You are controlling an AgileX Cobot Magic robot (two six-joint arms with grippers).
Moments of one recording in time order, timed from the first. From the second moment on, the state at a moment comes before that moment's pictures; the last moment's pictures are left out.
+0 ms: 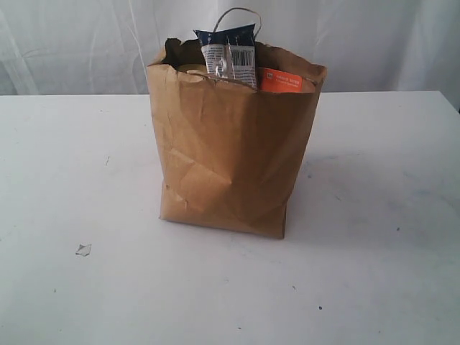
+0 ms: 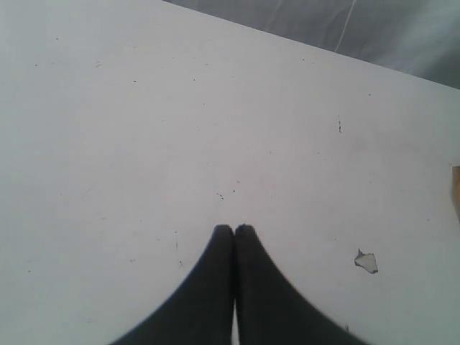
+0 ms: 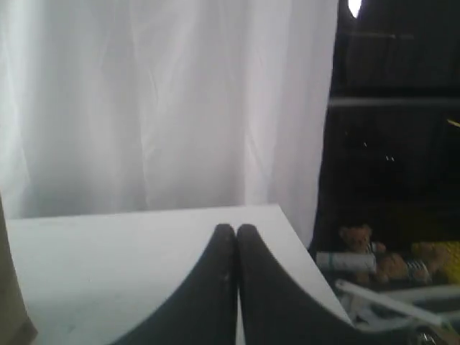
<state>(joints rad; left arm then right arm) -0.02 0.00 0.02 0.24 0.37 -0.52 -0.05 0.21 -0.40 -0.34 0.29 0.27</state>
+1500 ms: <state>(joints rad) -0.02 0.00 0.02 0.24 0.37 -0.52 -0.20 0.01 0.00 -0.05 0.36 -0.12</state>
